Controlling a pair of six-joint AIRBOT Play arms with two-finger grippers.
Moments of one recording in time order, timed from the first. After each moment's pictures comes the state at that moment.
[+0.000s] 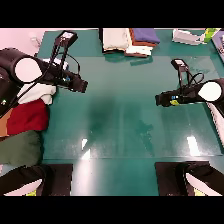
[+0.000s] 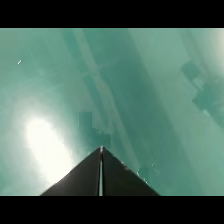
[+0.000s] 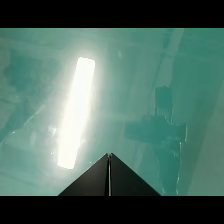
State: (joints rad) left arm -0.53 -1.14 1.39 1.54 -1.18 -1.67; right arm 0.27 -0.95 0.97 -1.40 1.10 1.70
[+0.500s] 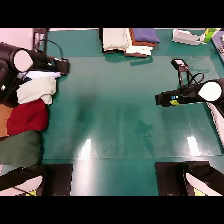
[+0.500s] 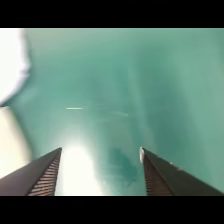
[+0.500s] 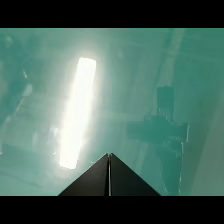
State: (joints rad) left arm -0.26 -1.24 1.41 1.69 -0.97 -1.69; right arm 0.27 -0.95 0.97 -1.40 1.10 1.71
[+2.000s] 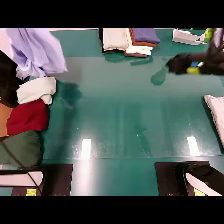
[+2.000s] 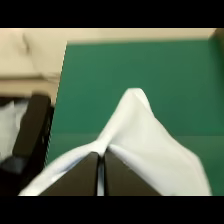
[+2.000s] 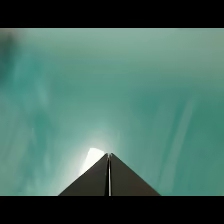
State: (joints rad) left arm -0.01 -1.41 2.02 1.67 -0.96 -1.55; right arm 0.26 -0.95 1.39 -1.40 1.08 1.69
